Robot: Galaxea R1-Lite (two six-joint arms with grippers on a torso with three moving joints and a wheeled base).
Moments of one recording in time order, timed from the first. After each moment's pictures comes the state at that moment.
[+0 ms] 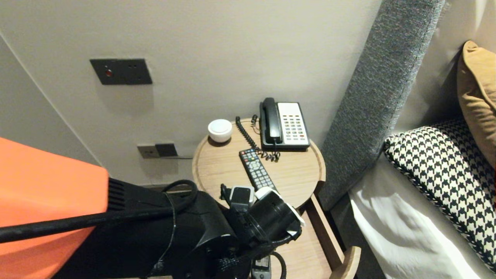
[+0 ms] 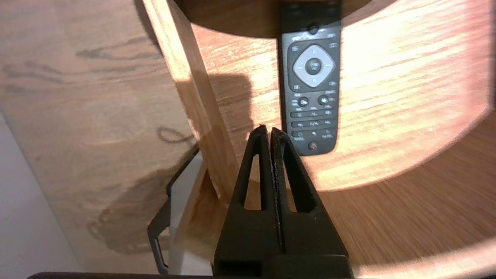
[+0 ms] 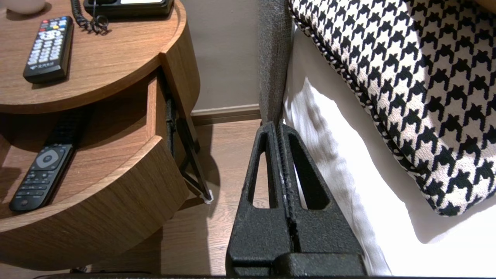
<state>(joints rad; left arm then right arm) -1.08 1.98 -1.22 0.33 0.45 -0.78 -0.01 0.00 0.00 -0.09 -0.02 0.02</state>
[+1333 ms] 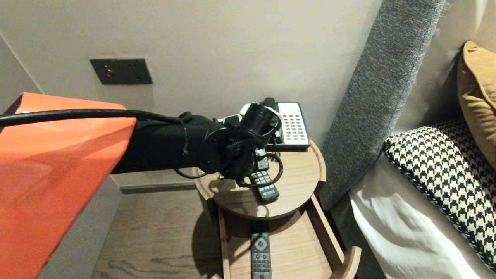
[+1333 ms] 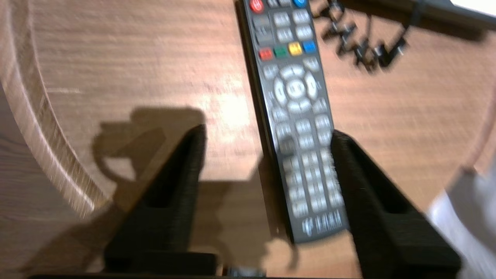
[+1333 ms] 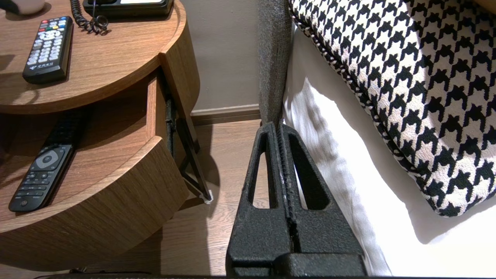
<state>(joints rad) -0.84 2.16 -1.75 0.35 0.50 -0.74 -0.01 0.00 0.00 -0.09 -0.02 0.02</state>
